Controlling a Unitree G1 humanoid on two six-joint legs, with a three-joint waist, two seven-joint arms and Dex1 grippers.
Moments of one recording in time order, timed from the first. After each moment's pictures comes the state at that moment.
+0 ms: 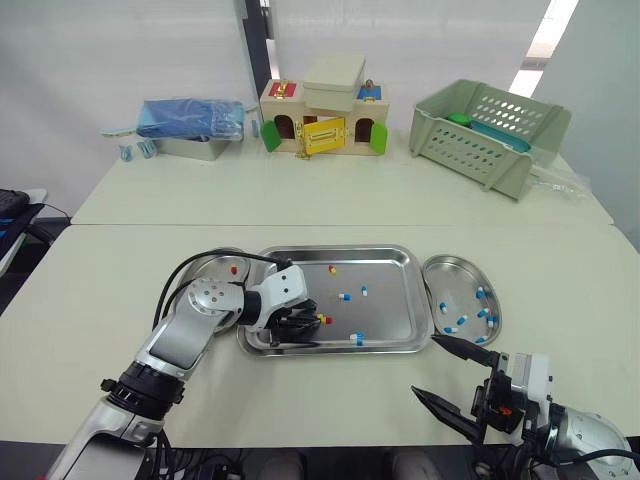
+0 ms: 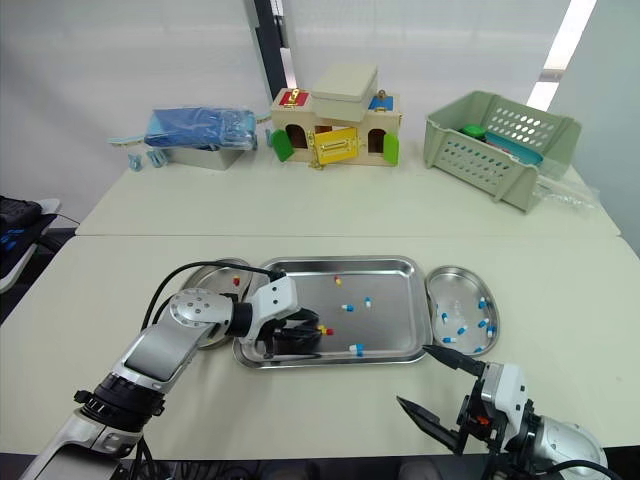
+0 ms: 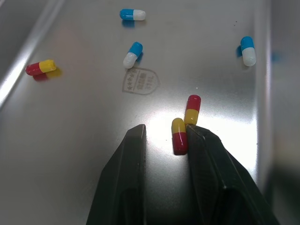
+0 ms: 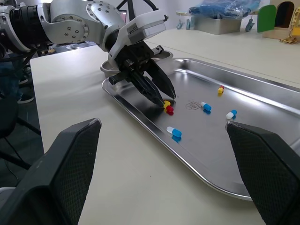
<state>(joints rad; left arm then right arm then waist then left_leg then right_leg) -0.46 0.65 -0.29 -0.02 -0.07 0.38 -1.08 0.41 -0.52 -0.05 -0.48 0.49 -0.06 0.96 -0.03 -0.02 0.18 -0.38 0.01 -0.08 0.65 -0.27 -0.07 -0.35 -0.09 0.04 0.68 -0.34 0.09</state>
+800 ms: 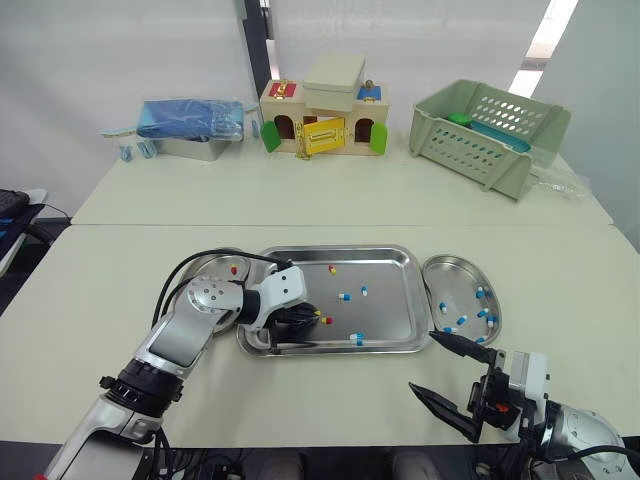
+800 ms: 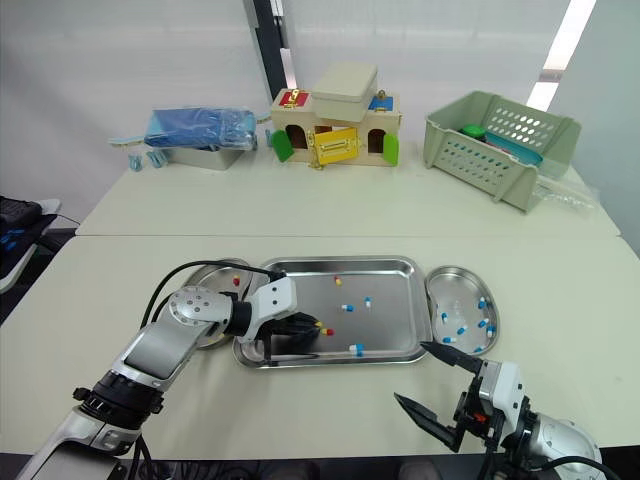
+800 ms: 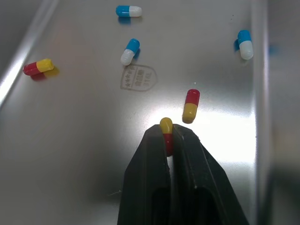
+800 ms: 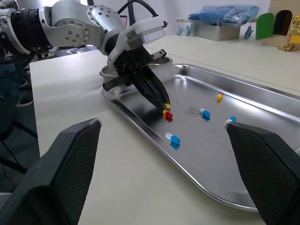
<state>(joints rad) -0.46 0.67 -0.28 -0.02 -0.07 0.40 -1.10 0.39 -0.51 -0.03 -0.46 0.49 -0.08 0.96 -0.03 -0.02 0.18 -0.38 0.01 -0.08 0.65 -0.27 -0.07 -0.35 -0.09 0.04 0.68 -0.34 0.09</state>
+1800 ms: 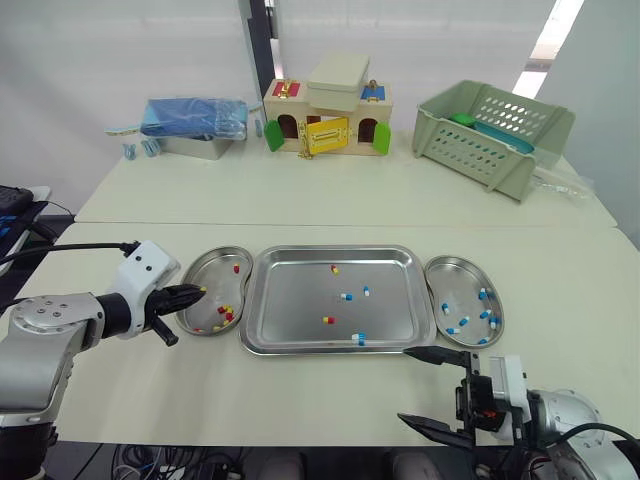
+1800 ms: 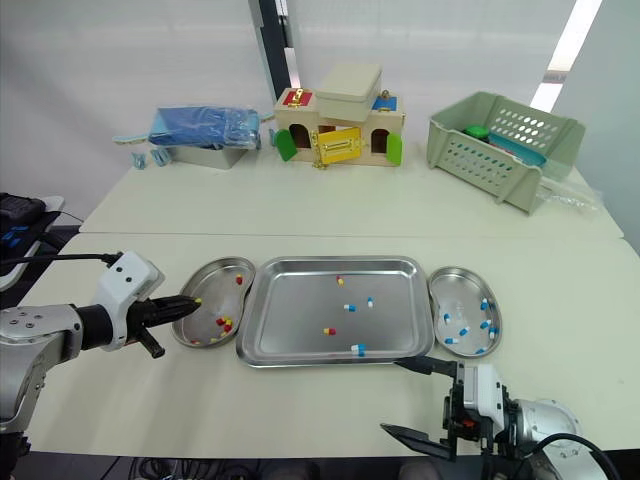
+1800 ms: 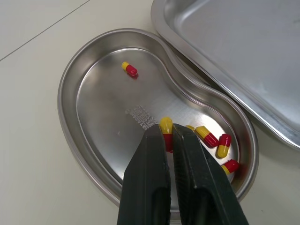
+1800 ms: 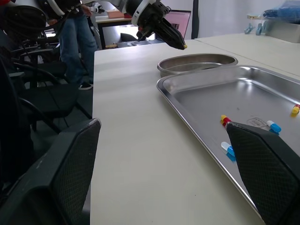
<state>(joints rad) -0.11 0.92 0.29 -0.25 -0.28 0.73 -0.90 0.26 -0.57 0.06 -0.36 0.49 -0.10 1.16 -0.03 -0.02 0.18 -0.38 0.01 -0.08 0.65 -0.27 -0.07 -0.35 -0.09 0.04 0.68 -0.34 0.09</state>
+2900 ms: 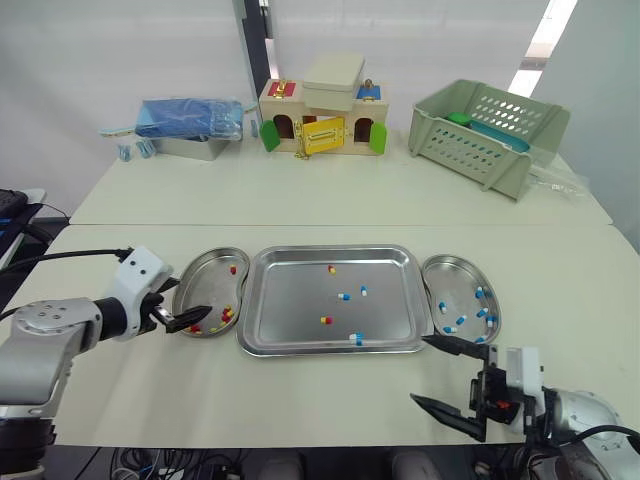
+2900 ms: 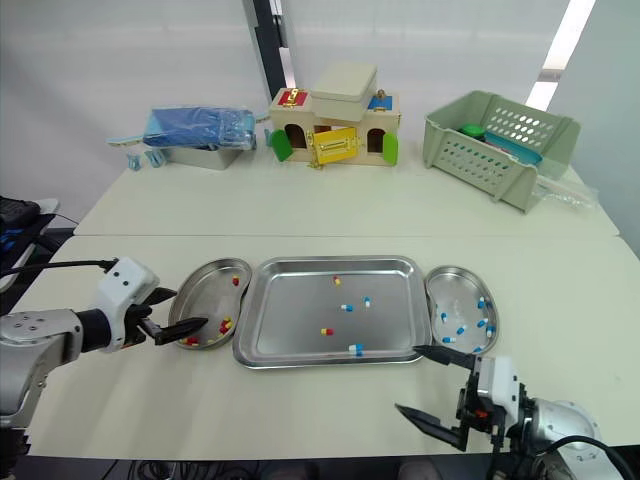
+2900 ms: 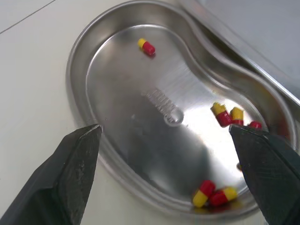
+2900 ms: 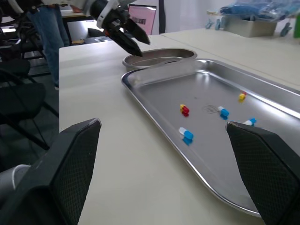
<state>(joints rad) -0.08 0.97 0.31 -0.07 -0.28 0.62 -0.90 0.31 -0.60 -0.07 -0.37 0.53 -0.08 1.09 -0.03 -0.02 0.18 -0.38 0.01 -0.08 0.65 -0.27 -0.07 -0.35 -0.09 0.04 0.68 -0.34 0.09</state>
